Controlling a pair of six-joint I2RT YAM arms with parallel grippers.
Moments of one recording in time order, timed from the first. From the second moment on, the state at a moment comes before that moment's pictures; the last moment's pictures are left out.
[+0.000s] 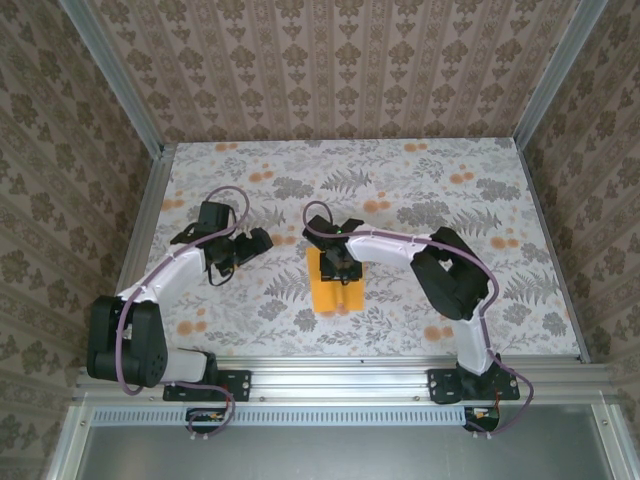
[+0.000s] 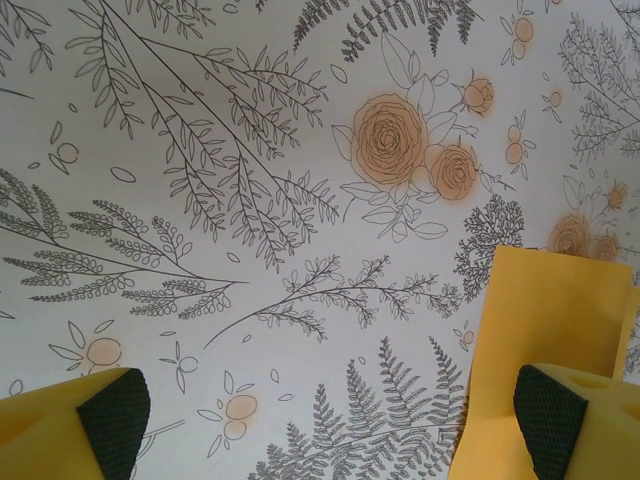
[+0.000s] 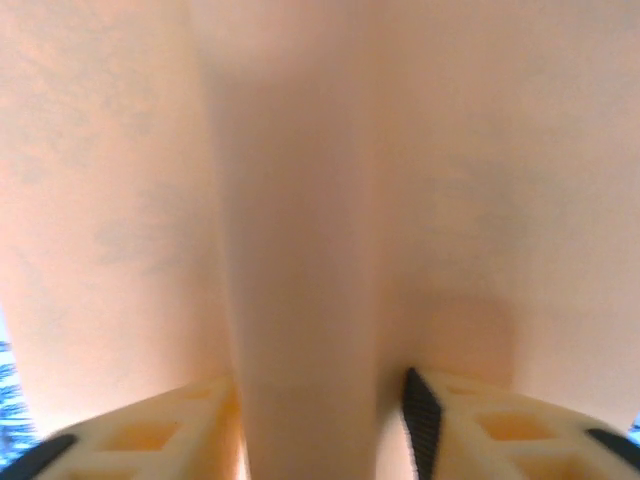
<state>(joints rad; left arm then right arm) -0.23 1.35 0.81 -0.51 0.27 -0.63 0.79 2.02 1.40 -0.76 0.07 0.82</state>
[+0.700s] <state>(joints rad) -0.37 1.39 0.76 -0.22 0.48 -0.71 0.58 1.68 0.92 0.00 -0.46 0.86</state>
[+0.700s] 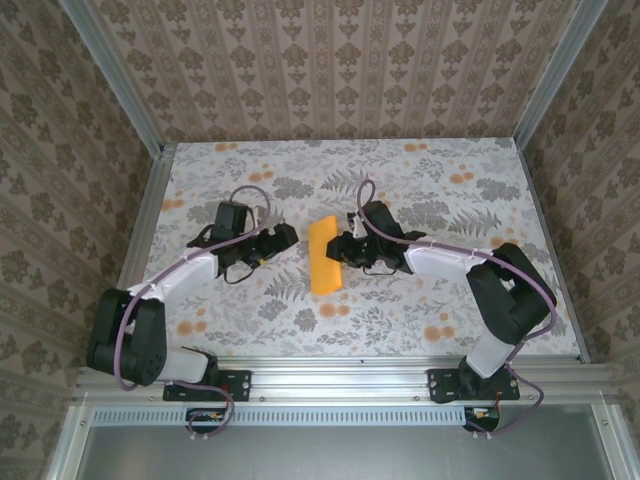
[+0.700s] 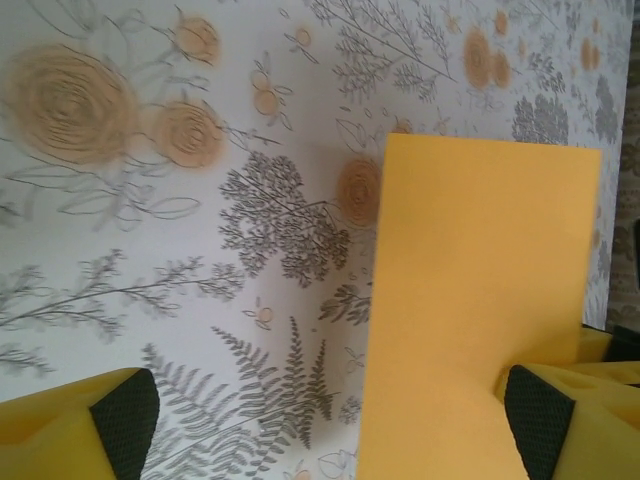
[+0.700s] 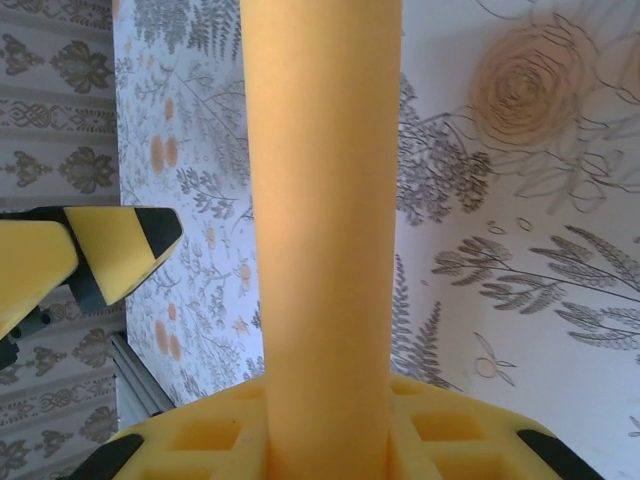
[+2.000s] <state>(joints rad) -0.62 1.80 0.91 -0.17 0.45 -0.81 0.52 1.81 0.86 0.03 -0.53 0.82</state>
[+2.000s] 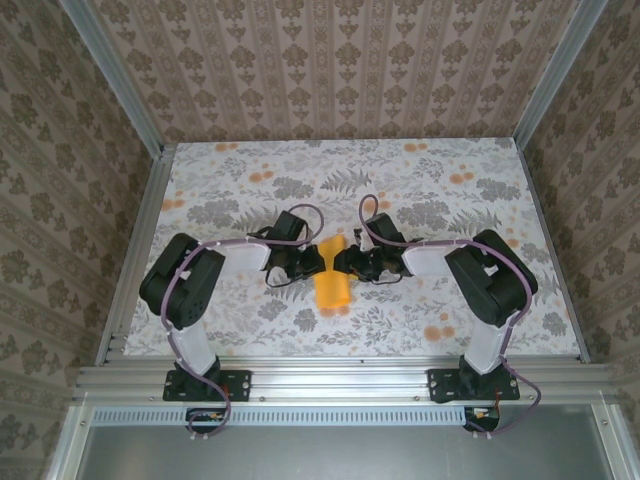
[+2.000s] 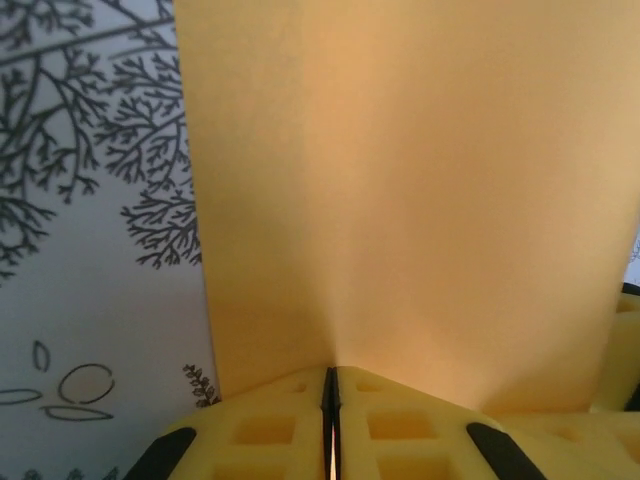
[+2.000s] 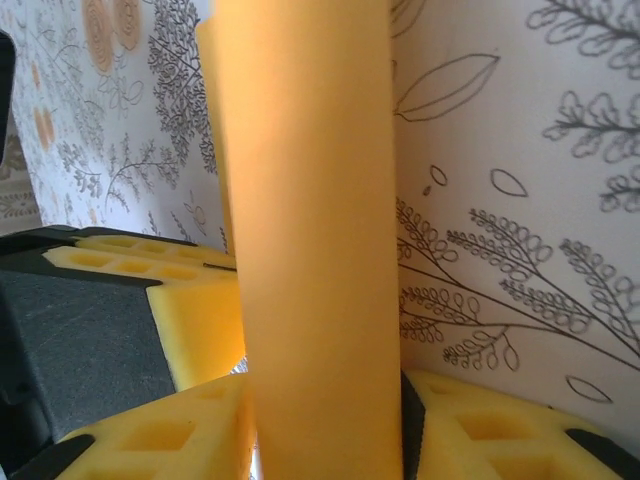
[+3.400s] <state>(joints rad) -0.66 1.83 1.00 -0.18 0.50 -0.79 0.57 1.79 1.04 -0.46 -0.26 0.57</state>
